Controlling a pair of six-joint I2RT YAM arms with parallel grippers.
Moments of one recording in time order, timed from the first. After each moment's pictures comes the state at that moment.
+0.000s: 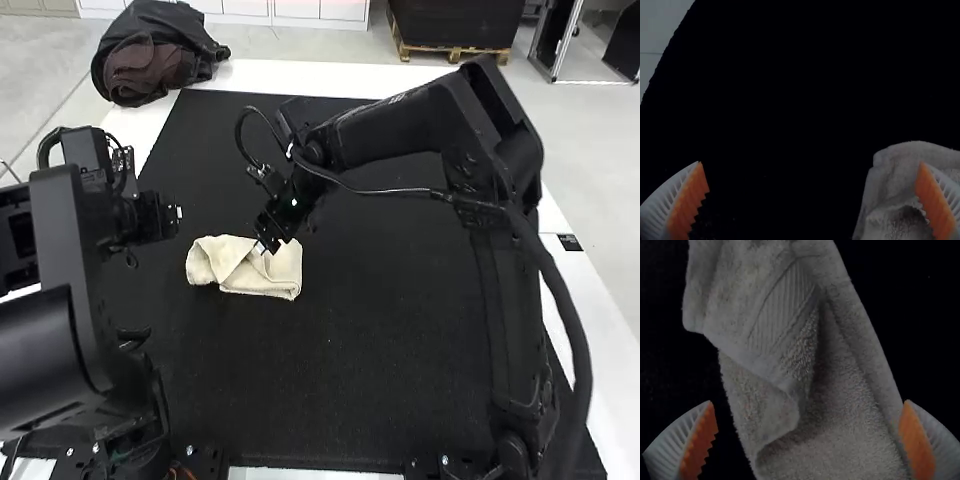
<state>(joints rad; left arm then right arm) 0.47 1.09 0.49 -0.10 0.32 0.09 0.85 2.04 1.51 -0.44 -0.24 -0.31</state>
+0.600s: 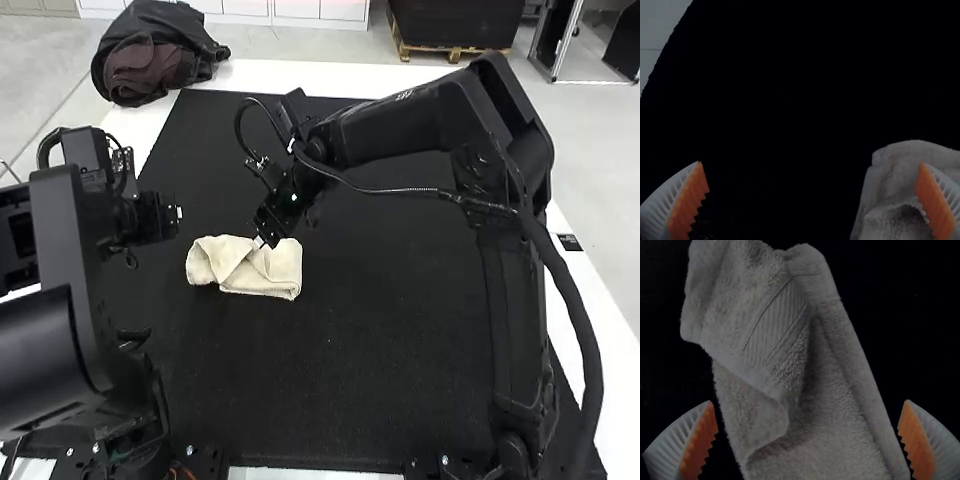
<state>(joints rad) 0.47 1.09 0.49 -0.11 0.32 0.07 0.86 2.02 1.48 -0.39 -0.21 -0.34</state>
